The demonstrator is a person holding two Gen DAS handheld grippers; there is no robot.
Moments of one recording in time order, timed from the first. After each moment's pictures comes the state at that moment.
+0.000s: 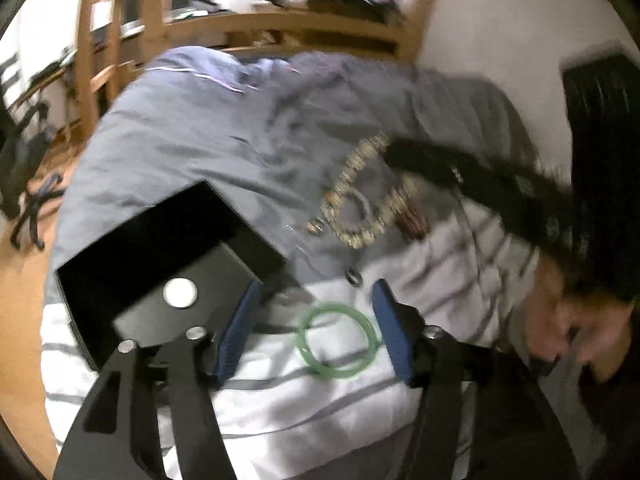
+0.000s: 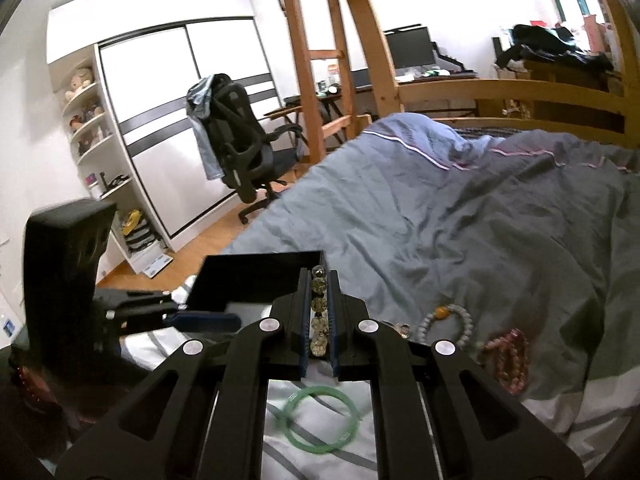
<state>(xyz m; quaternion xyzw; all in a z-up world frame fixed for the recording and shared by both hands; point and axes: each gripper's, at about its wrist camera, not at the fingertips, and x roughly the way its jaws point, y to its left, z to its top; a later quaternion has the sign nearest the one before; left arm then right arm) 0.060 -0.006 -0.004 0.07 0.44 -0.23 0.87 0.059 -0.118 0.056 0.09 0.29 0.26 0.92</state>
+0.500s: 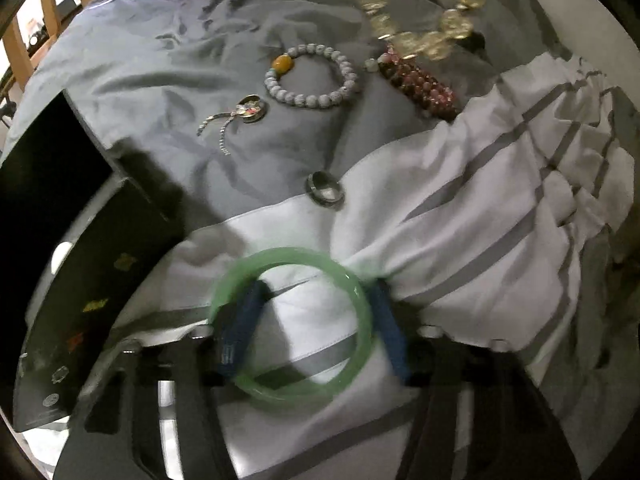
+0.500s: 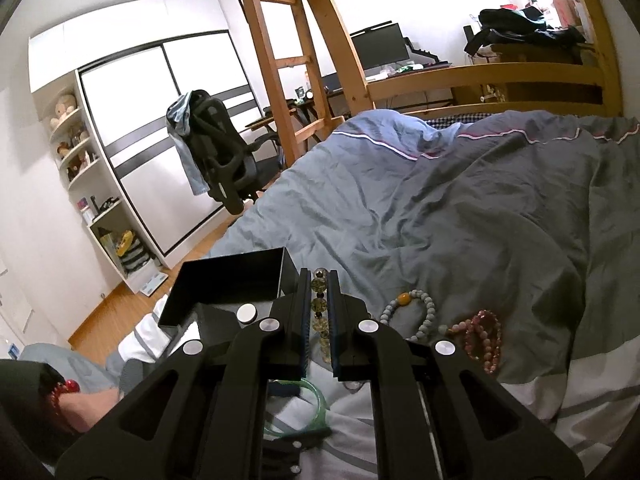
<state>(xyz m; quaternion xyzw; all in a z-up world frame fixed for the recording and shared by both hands) 0.091 -0.073 -0.115 0.15 0.56 -0.21 0.79 0.063 -0.159 0.045 0.13 0.29 0.24 0.92</state>
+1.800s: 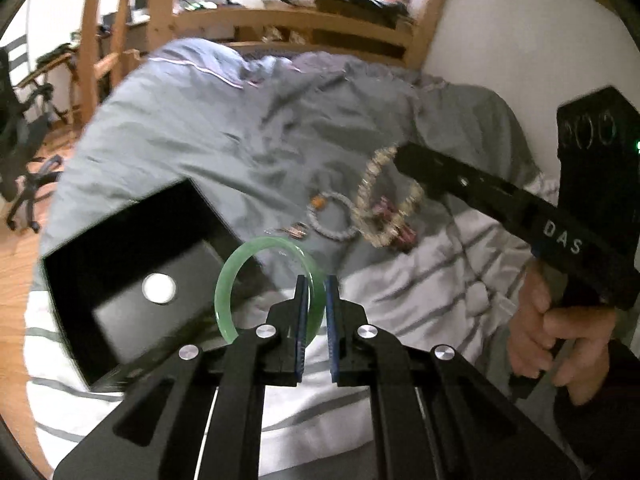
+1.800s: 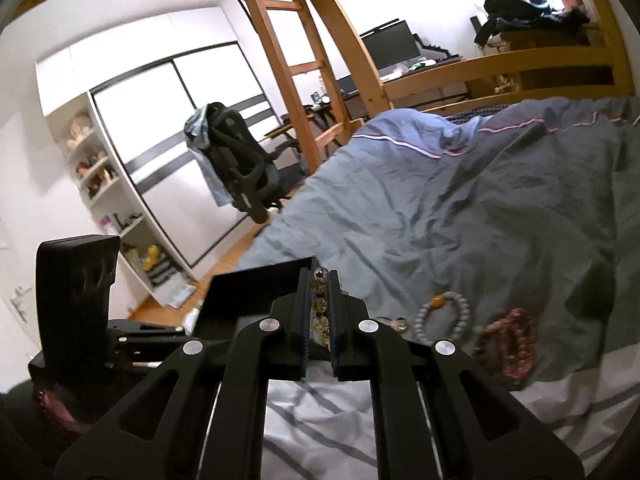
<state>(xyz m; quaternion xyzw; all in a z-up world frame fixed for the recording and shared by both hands) 0.061 -0.002 0.010 0.02 0.43 -0.20 0.88 0.068 -0.148 0.049 0.18 0.28 0.28 0.90</state>
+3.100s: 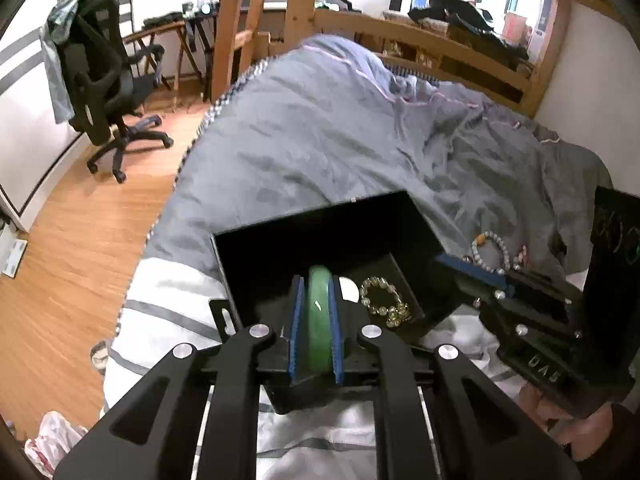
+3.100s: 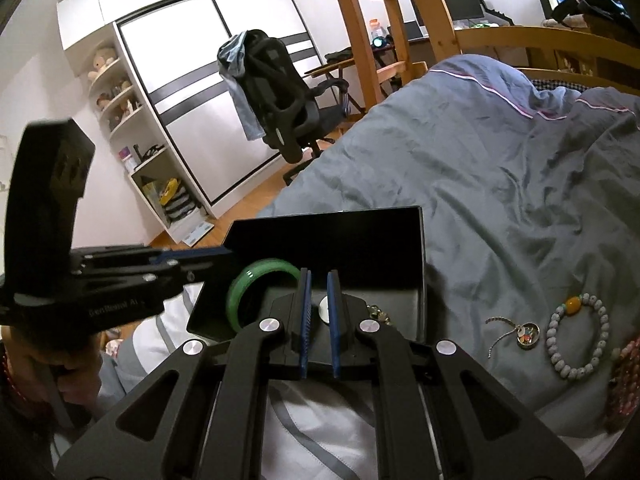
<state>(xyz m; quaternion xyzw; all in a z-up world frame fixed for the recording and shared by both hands) 0.092 0.111 0.004 -0.03 0.43 -0.02 0.90 0.109 -0.021 0.003 0.09 0.35 0.35 0.86</state>
